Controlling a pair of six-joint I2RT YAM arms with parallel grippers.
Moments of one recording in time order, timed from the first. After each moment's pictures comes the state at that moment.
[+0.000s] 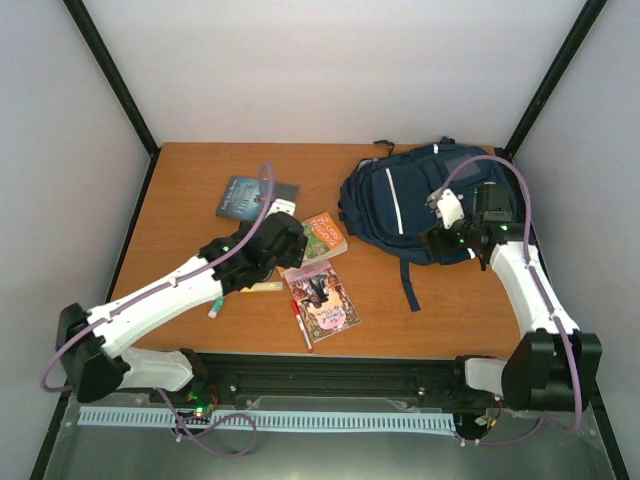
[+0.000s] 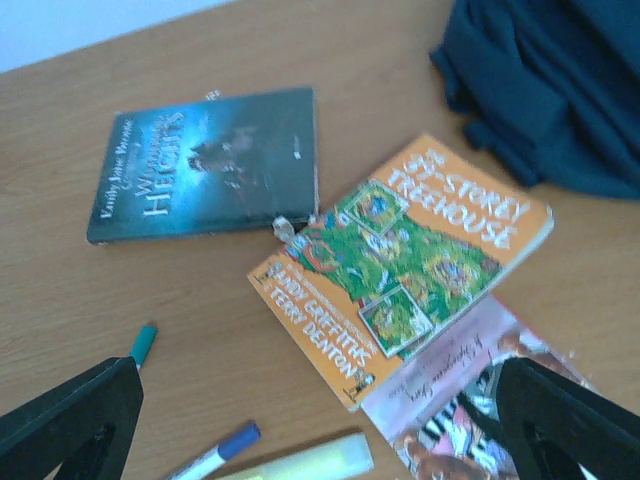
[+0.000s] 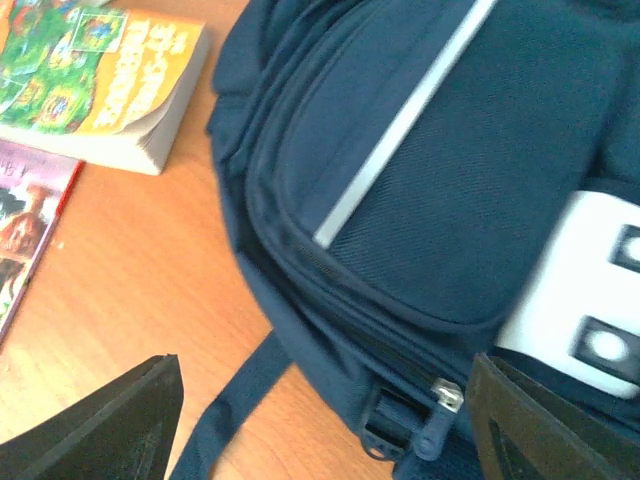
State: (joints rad) left arm -0.90 1.31 1.15 -0.76 -0.59 -0.39; right arm -0.04 1.21 0.99 -0.63 -0.45 -0.55
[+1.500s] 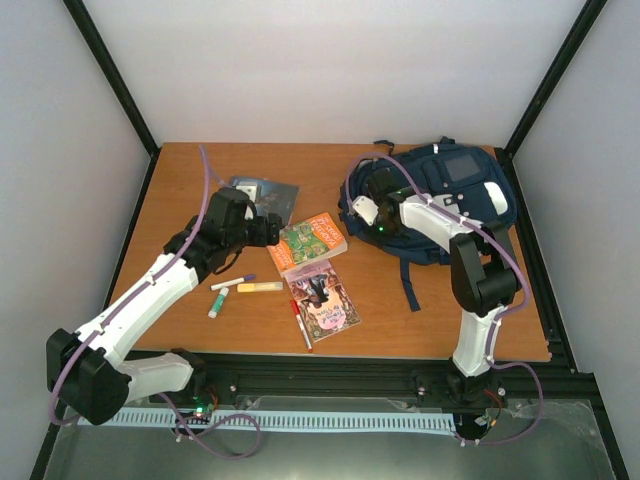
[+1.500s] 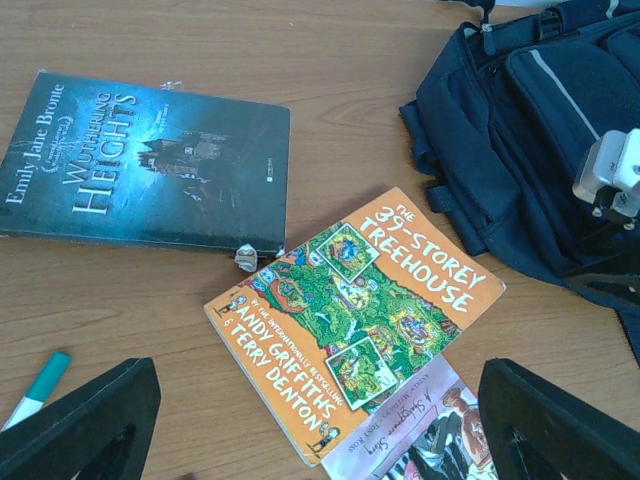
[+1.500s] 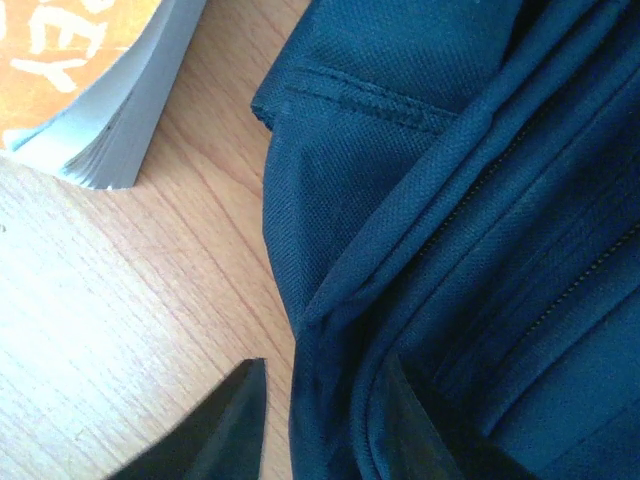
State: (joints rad) left arm -0.50 1.17 1.00 -0.50 -0.12 -0.37; right arm 0.43 1.91 1.39 -0.73 -0.02 -0.47
